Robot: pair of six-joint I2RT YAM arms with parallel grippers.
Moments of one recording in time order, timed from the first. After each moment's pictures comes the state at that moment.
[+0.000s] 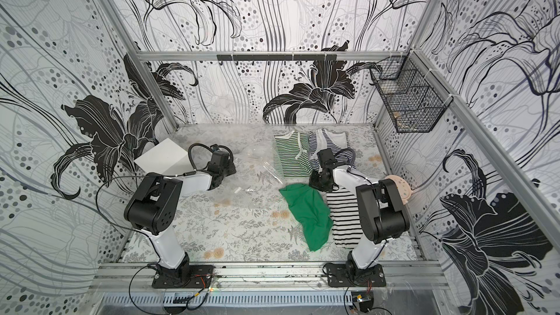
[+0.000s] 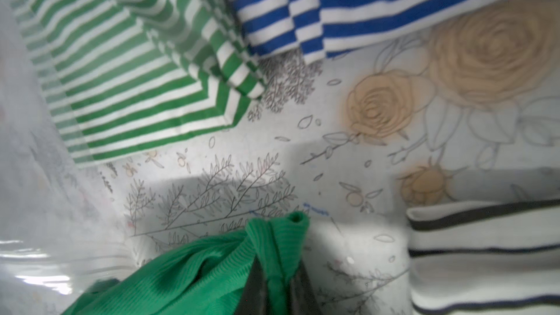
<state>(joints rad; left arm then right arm) -0.24 1.82 0.92 0.13 -0.29 -0.57 0.24 1.69 1.00 -0.47 -0.17 0.58</state>
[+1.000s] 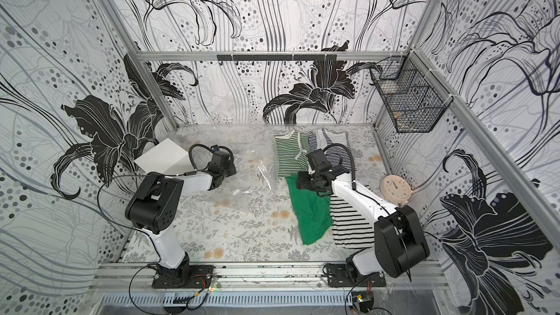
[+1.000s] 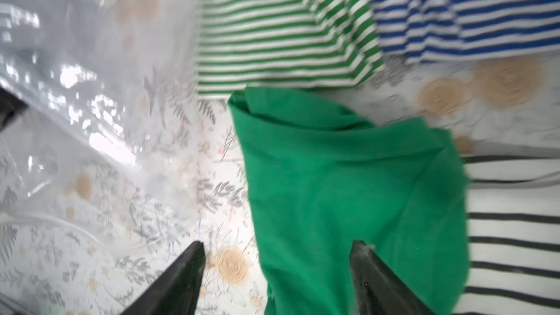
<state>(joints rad) -0.24 1.83 0.92 0.13 -0.28 -0.57 0.52 1.44 0.99 -0.60 -0.08 0.51</state>
